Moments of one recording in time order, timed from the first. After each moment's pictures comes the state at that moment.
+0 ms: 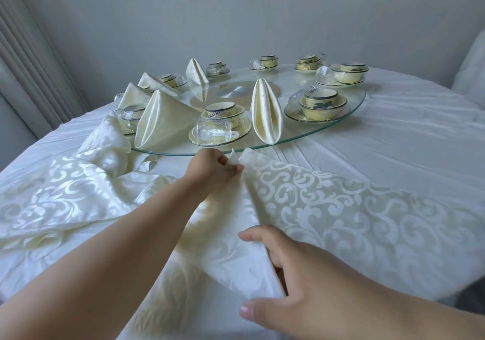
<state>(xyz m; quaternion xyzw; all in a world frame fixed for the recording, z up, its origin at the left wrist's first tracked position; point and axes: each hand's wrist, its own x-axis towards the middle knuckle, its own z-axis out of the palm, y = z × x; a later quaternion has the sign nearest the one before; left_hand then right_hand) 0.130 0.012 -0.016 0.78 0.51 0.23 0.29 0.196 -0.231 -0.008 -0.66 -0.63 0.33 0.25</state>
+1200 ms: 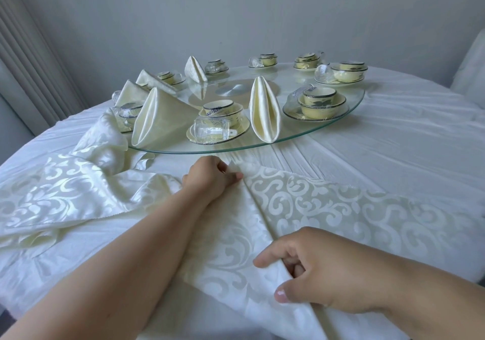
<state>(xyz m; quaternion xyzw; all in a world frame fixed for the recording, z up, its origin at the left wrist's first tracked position) 0.132 0.020 -0.040 0.78 0.55 0.21 0.22 0.230 -0.222 -0.010 -0.64 -0.61 0.42 0.20</state>
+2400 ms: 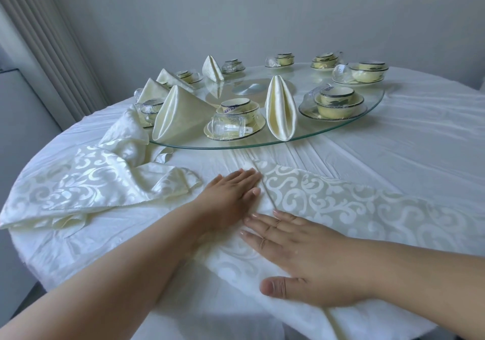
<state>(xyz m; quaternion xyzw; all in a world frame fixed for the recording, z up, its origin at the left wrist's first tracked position) 0.098 -0.029 -0.042 0.94 0.34 0.00 0.07 0.224 -0.197 -0.029 -0.53 -0.84 0.09 -0.09</state>
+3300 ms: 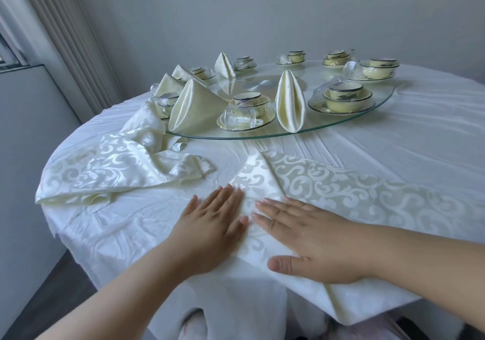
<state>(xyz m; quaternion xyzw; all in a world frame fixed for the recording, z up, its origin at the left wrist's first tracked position) 0.022 -0.115 -0.048 0.91 0.41 0.00 0.03 0.219 -0.208 -0.030 -0.54 -0.83 0.07 -0.09</state>
